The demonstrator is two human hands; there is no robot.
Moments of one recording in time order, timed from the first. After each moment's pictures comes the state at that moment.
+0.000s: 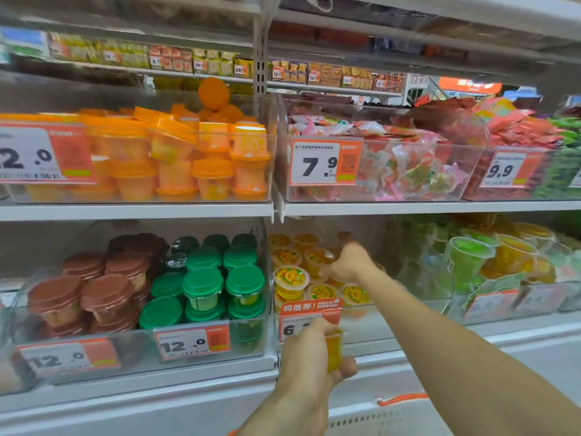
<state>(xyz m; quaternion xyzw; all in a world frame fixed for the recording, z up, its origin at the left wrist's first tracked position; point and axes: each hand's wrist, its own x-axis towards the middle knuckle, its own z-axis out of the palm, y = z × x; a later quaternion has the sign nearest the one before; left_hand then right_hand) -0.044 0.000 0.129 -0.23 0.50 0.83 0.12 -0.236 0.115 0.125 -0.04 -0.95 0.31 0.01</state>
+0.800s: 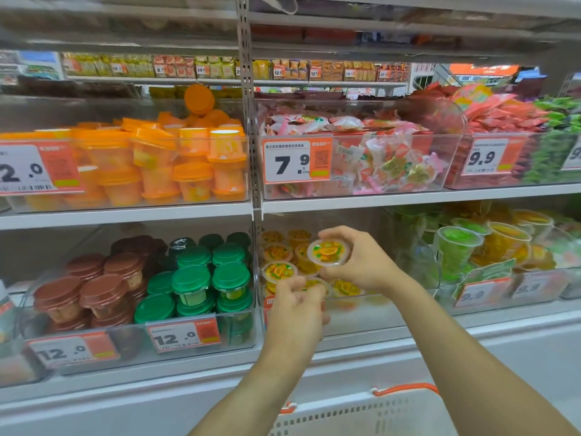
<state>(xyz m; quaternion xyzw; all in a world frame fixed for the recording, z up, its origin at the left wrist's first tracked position) -0.052 0.014 0.150 -0.09 0.72 0.69 -0.02 -0.167 0.156 0.153 0.20 -0.86 0.46 0.07</state>
